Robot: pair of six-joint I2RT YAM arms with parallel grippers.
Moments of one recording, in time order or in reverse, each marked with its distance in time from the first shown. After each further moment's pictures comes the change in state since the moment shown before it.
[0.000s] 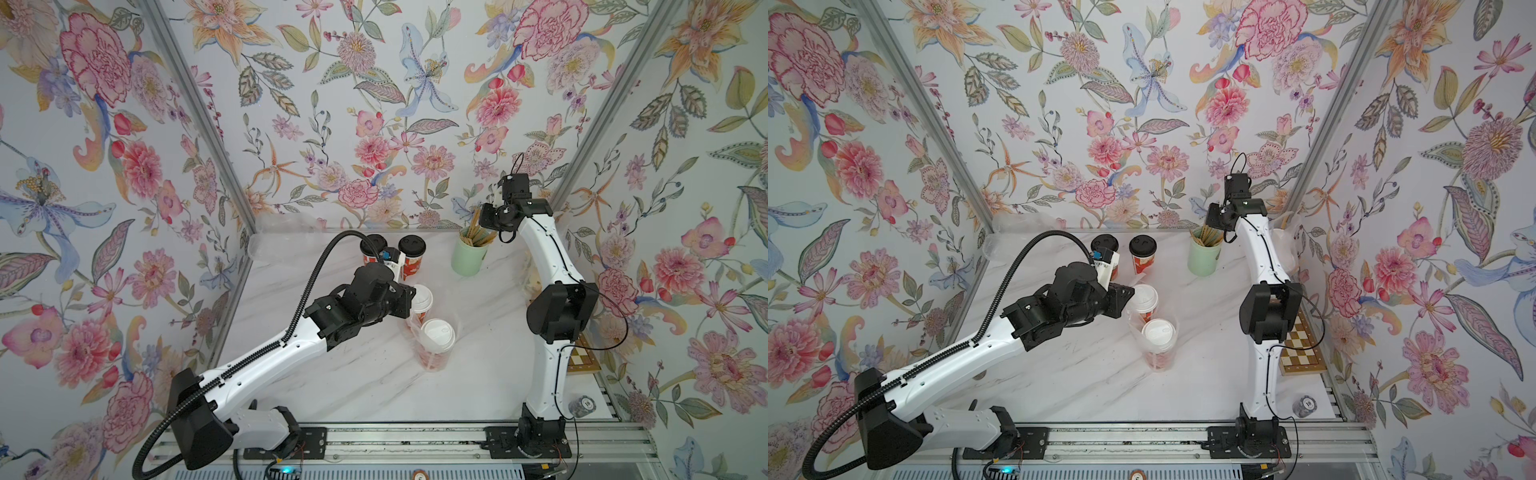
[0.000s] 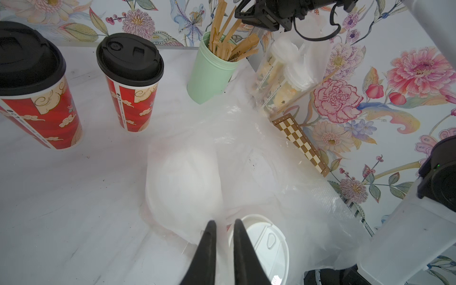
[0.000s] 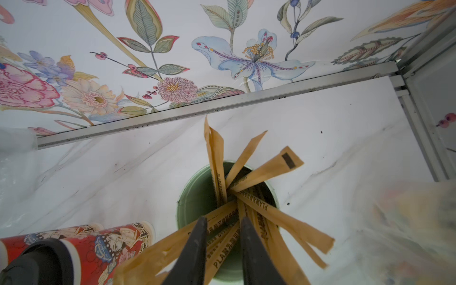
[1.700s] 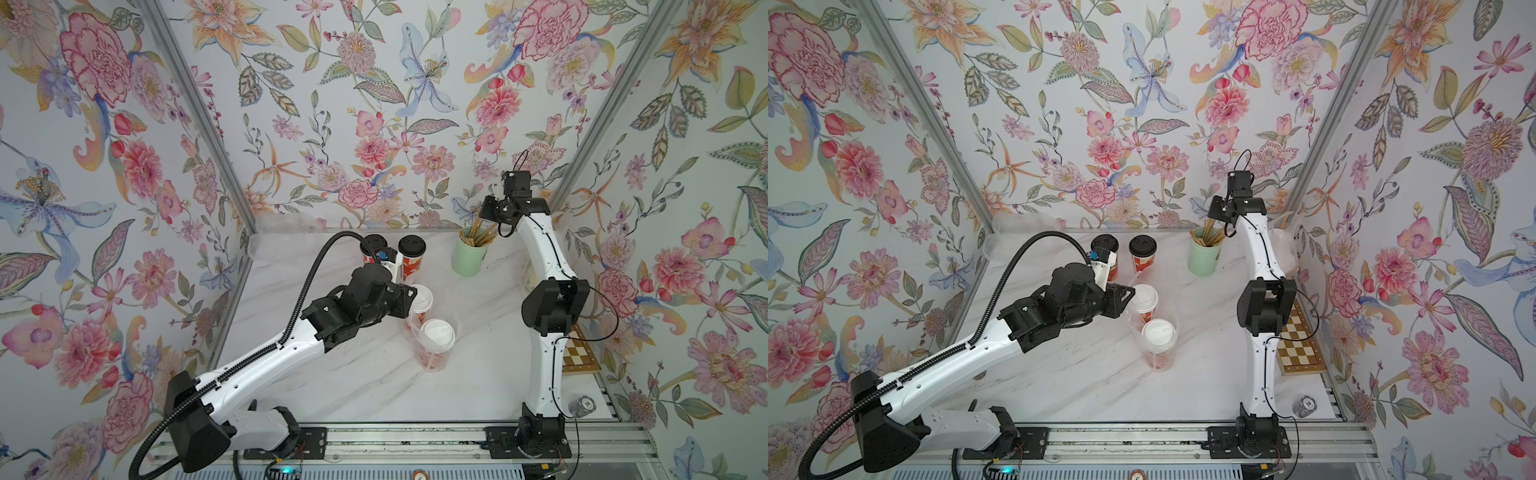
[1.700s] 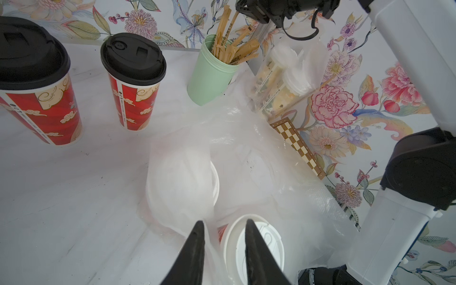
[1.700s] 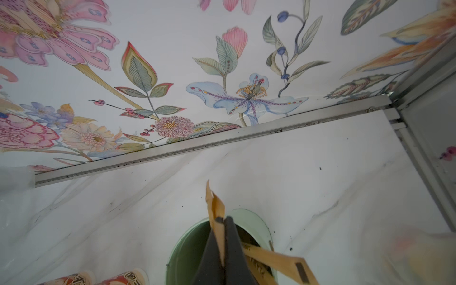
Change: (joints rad) left arm 0.000 -0.019 -0.011 0.004 -0.005 -0.033; right arm -0.021 0.064 0.117 0.089 0.012 0.003
